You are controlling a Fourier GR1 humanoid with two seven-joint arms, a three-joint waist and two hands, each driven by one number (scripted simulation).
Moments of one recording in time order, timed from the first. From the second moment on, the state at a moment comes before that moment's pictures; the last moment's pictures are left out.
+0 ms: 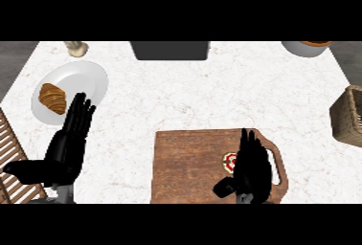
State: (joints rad) left arm 0.00 0.21 -0.15 -1.68 0.17 0.25 -0.02; right arm -0.05 -0.01 0.50 -1.64 1.07 0.00 1.12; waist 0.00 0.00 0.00
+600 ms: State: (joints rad) left arm -0.02 0.17 -0.12 -1.67 0.13 0.23 -0.01; right arm -0.11 -0.01 0.51 -1.52 1.05 0.01 1.07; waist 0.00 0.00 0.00
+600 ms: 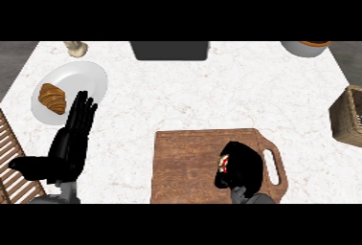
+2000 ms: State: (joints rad) left arm -0.09 0.15 -0.19 -1.69 0.12 0.18 0.01; right arm -0.78 -0.49 -0.45 -0.99 1.33 -0.17 1.16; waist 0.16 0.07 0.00
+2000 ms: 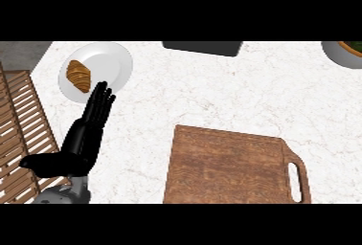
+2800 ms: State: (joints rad) left arm -0.13 0.14 -0.19 -1.66 0.10 0.19 0.02; right arm -1.10 -0.56 -0.57 -0.79 1.72 -0.26 1.23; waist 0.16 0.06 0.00
